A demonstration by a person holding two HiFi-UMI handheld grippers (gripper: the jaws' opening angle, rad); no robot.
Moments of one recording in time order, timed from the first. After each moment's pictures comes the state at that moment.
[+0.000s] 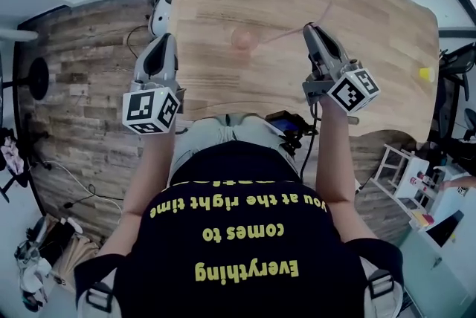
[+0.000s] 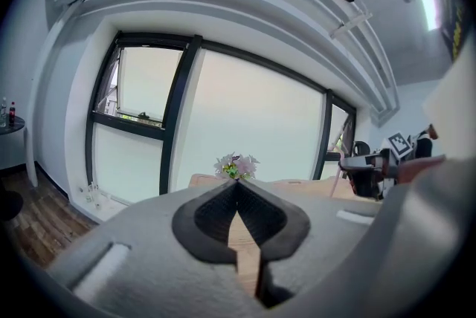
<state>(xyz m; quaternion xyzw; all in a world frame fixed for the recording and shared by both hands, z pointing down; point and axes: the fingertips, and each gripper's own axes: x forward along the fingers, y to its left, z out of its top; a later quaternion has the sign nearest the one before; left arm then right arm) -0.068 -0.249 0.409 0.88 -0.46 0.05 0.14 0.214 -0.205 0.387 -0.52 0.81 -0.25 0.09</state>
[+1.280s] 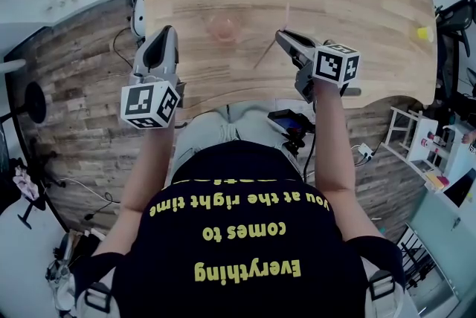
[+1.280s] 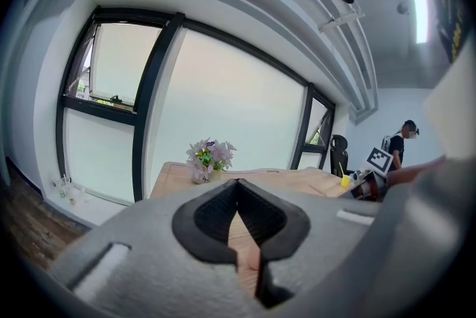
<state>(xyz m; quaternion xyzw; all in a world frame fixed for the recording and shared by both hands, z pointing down) -0.005 -0.256 0.437 0.91 -0.37 0.08 0.16 0.210 -0.165 0.517 -0.49 0.74 -0.46 -0.03</state>
